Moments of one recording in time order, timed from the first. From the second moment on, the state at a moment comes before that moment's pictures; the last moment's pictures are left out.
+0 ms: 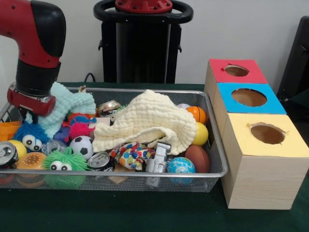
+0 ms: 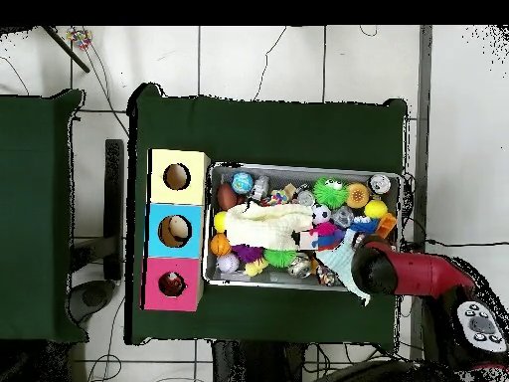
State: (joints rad) arm -0.68 -0.43 0.01 1.53 -0.69 0.20 2.01
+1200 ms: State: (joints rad) arm -0.85 -0.45 0.24 1.73 -0.28 0.25 2.01
